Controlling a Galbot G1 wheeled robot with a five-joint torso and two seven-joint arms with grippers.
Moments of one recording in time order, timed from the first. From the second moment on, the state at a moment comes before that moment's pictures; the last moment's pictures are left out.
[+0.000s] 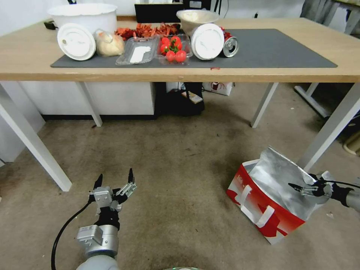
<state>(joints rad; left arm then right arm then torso) 1.76 -1.40 -0.43 -2.21 -0.22 -0.08 -0.29 -1.17 0.60 0.54 1.10 0.55 -0.01 -0.84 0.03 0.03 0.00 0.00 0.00</state>
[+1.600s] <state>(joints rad) 1.76 -1.39 -0.45 -2.24 -0.22 -0.09 -0.31 -1.36 0.52 0.65 1.41 0.75 -0.07 -0.87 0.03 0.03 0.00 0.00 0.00</state>
